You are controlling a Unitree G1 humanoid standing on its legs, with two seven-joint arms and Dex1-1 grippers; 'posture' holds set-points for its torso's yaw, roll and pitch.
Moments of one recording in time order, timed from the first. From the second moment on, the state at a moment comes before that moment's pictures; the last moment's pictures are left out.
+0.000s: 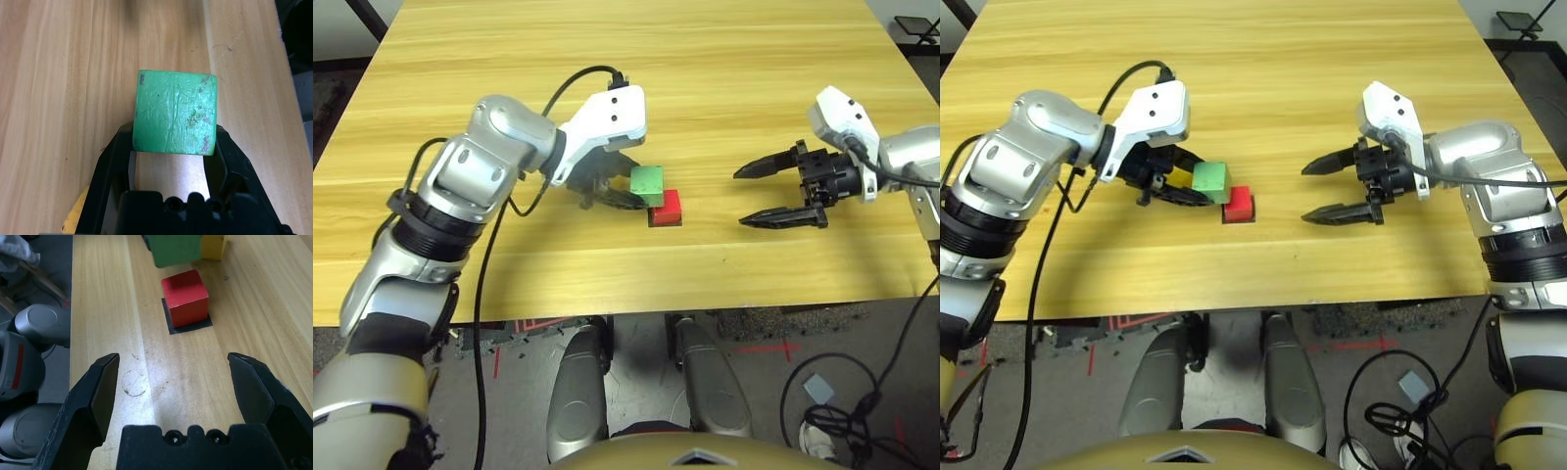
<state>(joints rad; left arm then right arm) -1.00 0.63 -0.43 -0.02 -0.16 0.67 -1.29 -0.70 -0.90 0.11 0.09 0.38 0.46 1.51</state>
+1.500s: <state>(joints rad) -1.00 0.54 -0.49 -0.03 -0.09 0.77 -1.23 -0.68 -0.91 0.10 0.04 0.41 0.49 1.45</state>
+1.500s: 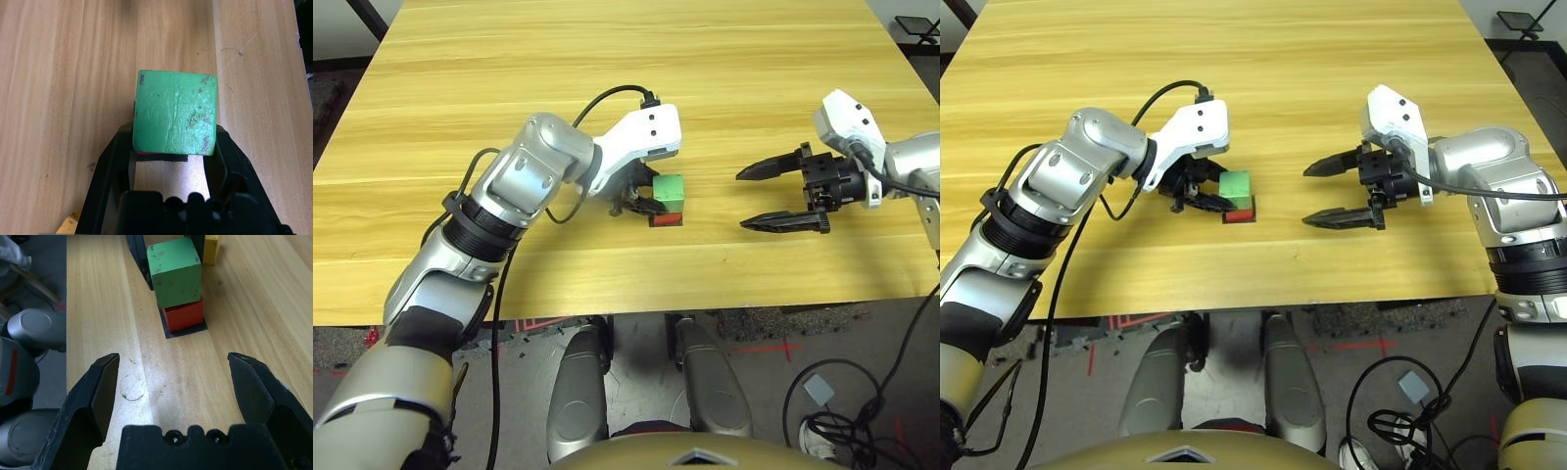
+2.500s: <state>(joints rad) -0.99 0.85 -0.44 -0.05 -0.10 0.52 -1.40 -0.68 -0.91 0.10 0.04 0.41 0.49 1.45</state>
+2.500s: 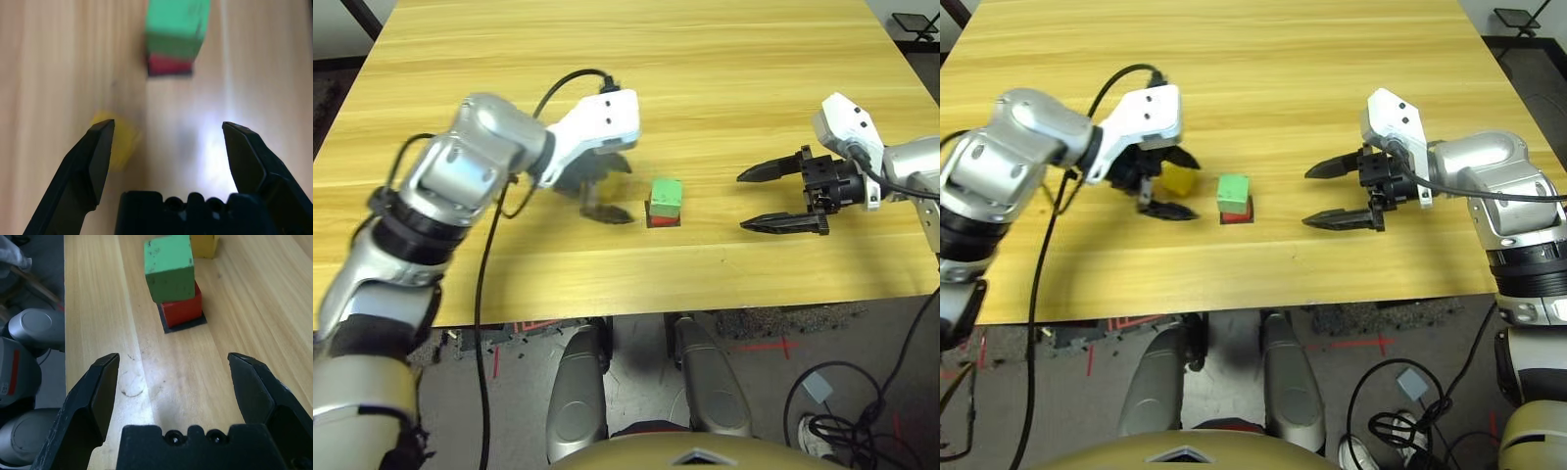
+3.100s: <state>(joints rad) -1.13 0.63 -0.46 0.52 0.11 -0.02 -1.45 -0.69 -0.91 0.10 0.04 0.41 0.51 1.45</state>
